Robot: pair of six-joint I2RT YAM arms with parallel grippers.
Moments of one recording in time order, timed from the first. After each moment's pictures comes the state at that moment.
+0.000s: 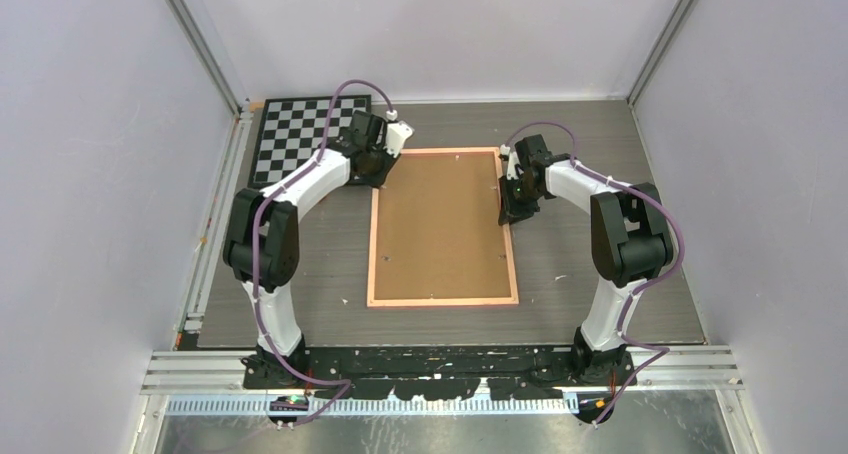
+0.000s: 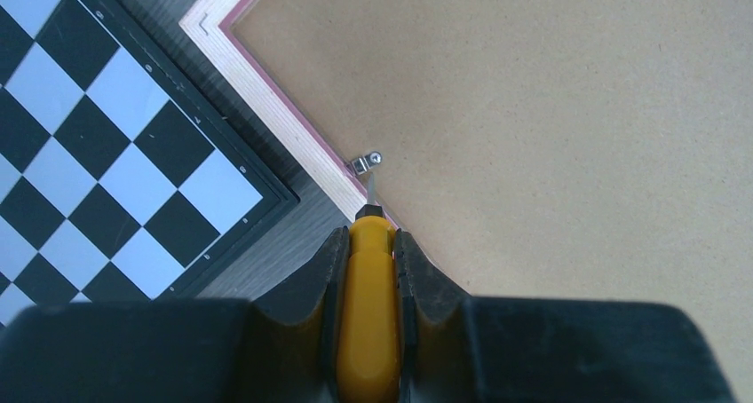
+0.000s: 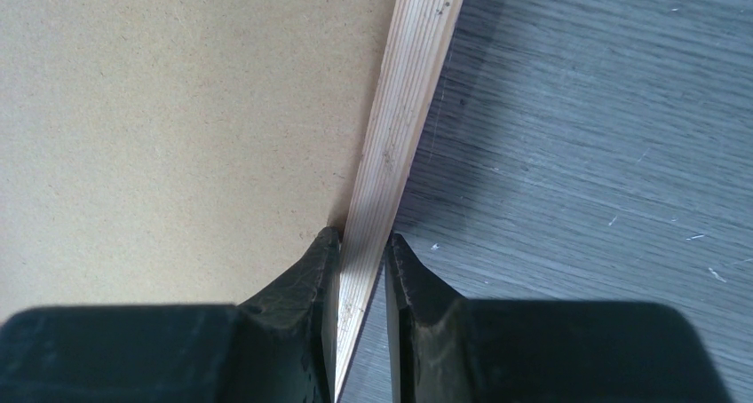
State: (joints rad) left arm -0.39 1.89 1.47 -0.50 0.07 0.34; right arm 0.25 1.86 1.22 -0.57 -0.22 0.09
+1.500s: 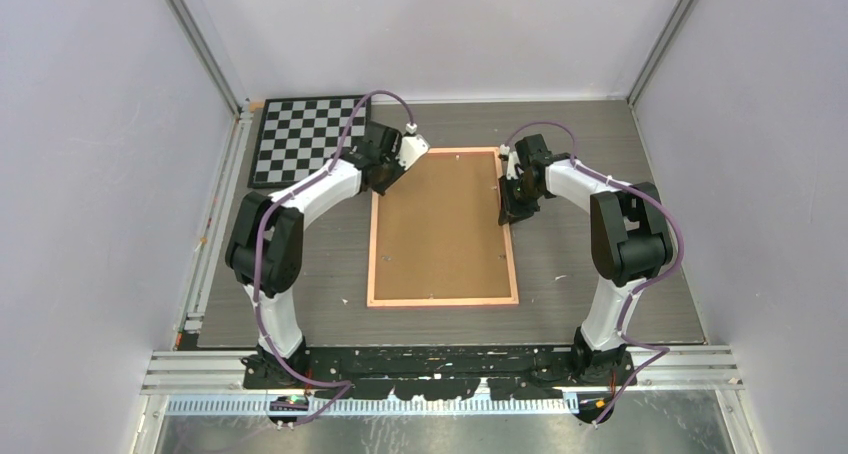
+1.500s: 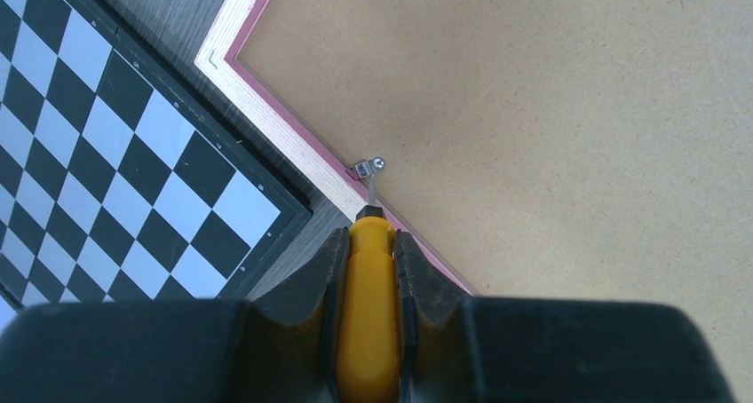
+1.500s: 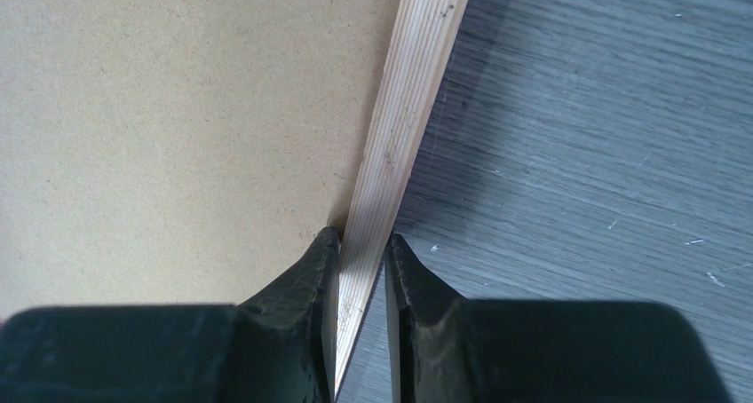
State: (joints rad) left arm -0.46 1.87 1.40 -0.41 -0.06 0.50; right arm 0.25 1.87 1.23 -0.58 -0.22 0.07
